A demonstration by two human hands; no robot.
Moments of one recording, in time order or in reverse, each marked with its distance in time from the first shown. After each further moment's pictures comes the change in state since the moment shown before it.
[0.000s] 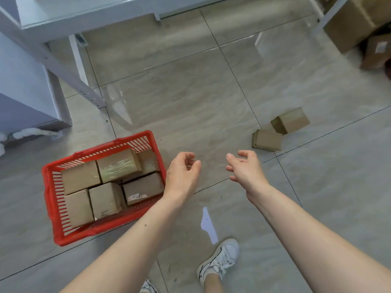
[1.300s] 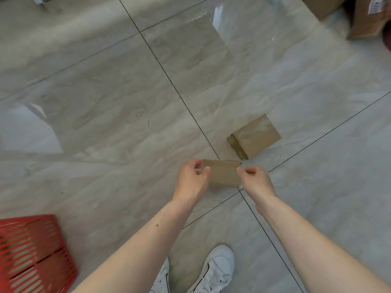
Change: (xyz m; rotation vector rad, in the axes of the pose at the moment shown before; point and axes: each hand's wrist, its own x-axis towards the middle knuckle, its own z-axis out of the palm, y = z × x) left_hand 0.256 0.047 0.391 0.143 -0.245 -0.077; right_hand 0.391 0.082 -0.198 -0.063 0.124 0.207
